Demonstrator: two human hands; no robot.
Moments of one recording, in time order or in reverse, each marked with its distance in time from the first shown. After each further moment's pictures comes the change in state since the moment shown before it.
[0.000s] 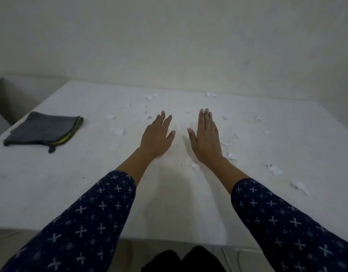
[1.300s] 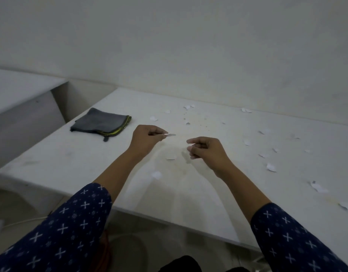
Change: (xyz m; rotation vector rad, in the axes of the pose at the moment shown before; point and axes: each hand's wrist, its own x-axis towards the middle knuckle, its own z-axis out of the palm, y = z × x) left_hand -0.090 -0.077 -0.099 -0.692 0.259 -0.338; right_hand -0.035 -0.100 0.003 0.926 -0.322 0.091
